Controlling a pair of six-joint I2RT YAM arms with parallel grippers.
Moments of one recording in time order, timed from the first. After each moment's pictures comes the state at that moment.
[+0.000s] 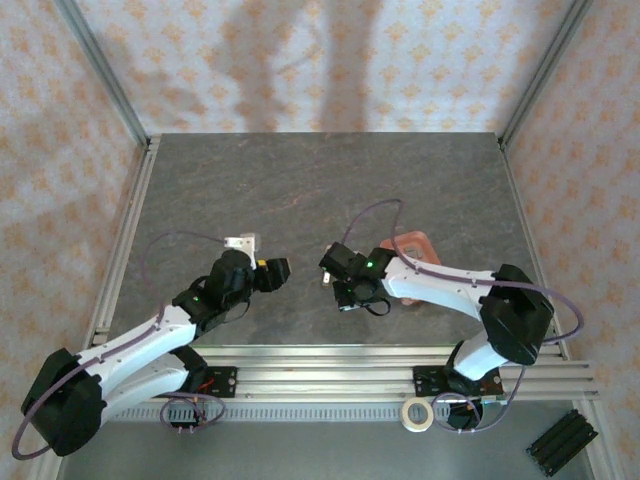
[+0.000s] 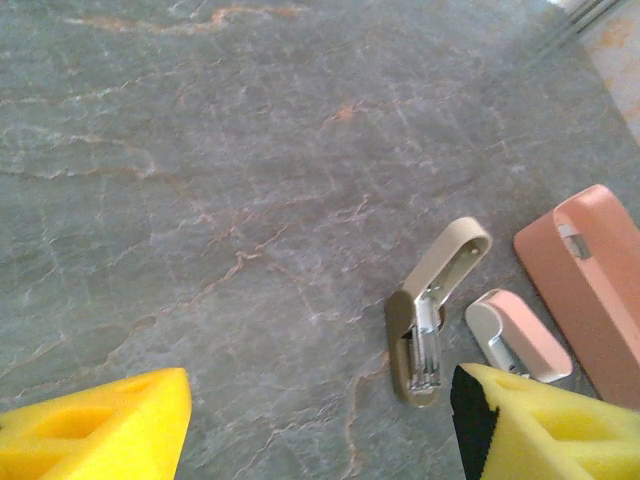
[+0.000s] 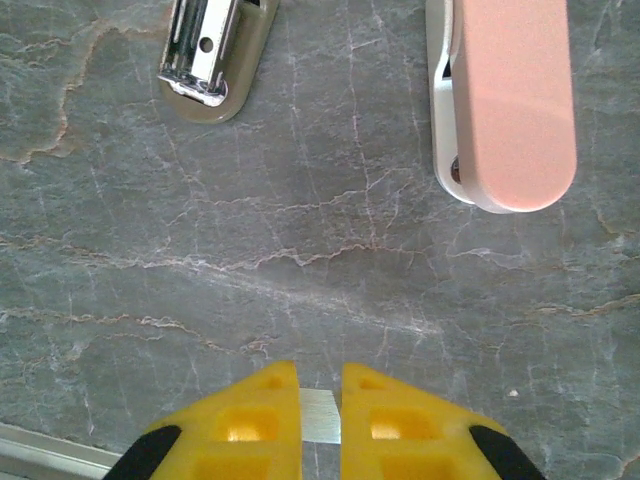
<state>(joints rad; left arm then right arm) -0.59 0.93 0.39 -0.02 -0.09 -0.65 0.97 1.53 1.00 -0.81 0.06 0.74</state>
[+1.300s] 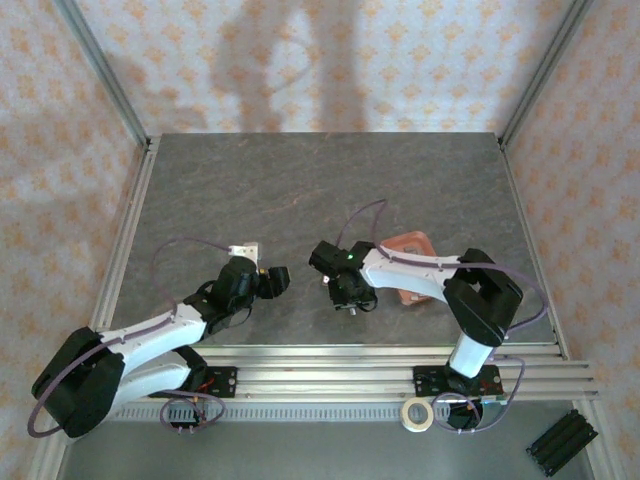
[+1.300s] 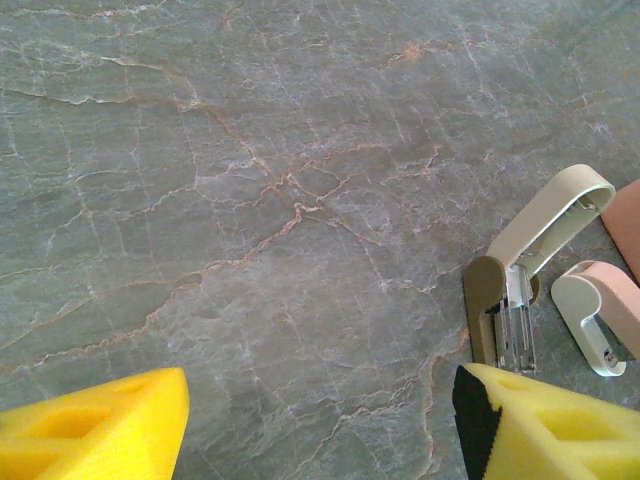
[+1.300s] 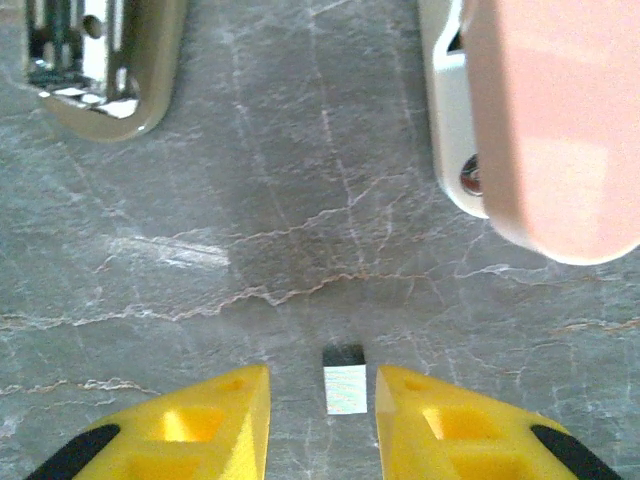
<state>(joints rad) -0.59 1.06 0.31 0.12 -0.10 -0.65 0.94 1.71 1.09 -0.89 0.04 0.79</state>
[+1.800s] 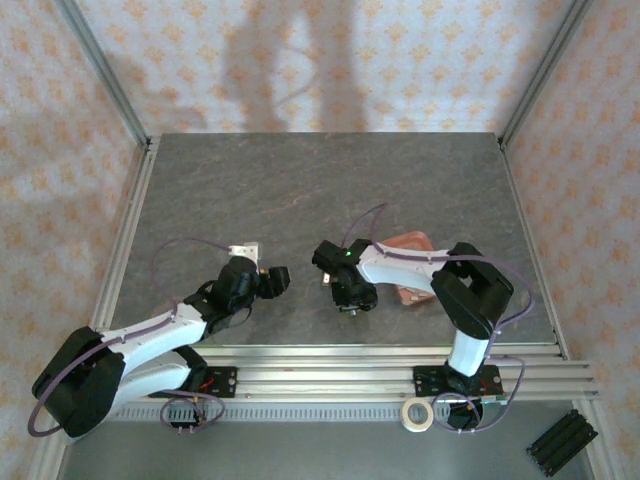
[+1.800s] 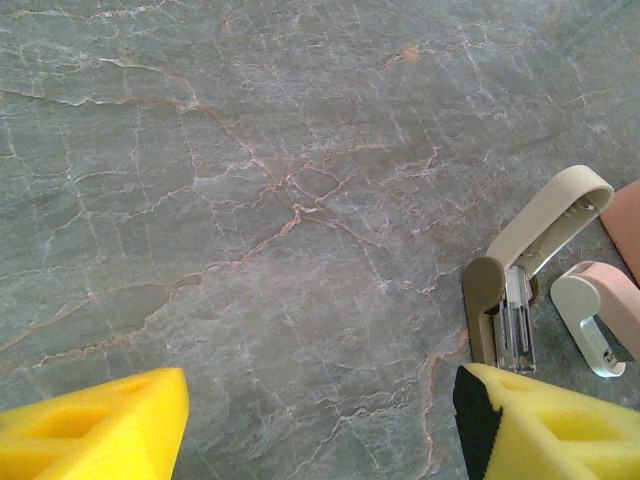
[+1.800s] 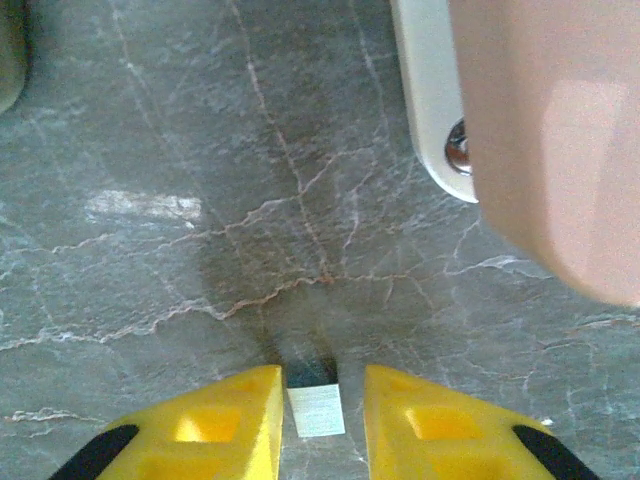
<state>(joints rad) -0.59 1.06 0.31 0.12 -0.10 -0.65 0.91 1.77 1.10 -0.91 -0.02 0.81</state>
